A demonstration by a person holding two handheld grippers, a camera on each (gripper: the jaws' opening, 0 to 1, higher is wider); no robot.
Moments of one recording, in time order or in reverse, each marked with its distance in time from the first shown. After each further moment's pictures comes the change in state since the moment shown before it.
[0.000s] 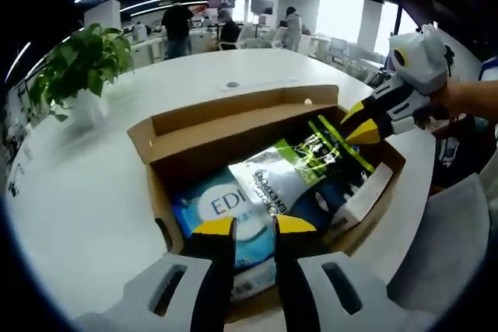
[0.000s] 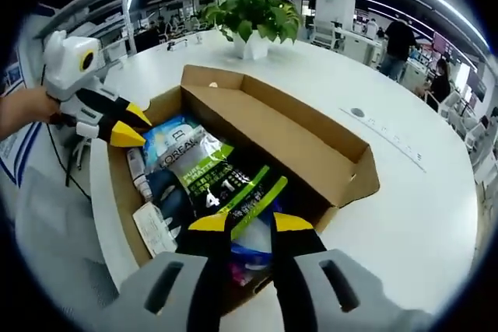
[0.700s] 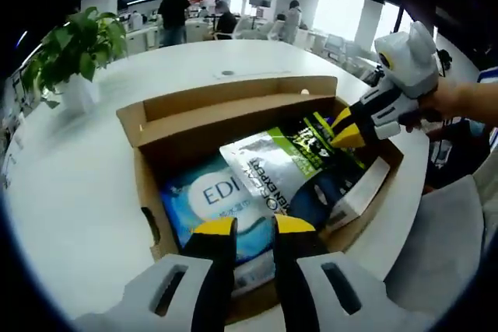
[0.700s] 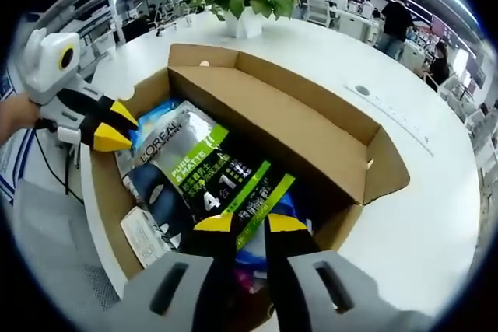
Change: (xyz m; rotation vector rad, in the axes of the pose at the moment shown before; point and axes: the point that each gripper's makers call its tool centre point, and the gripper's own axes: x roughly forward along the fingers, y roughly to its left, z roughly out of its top) left arm 0.009 -0.006 -0.012 -0.041 0.052 -0.060; right arm 0.023 0.004 -0.012 0.046 0.103 -0.016
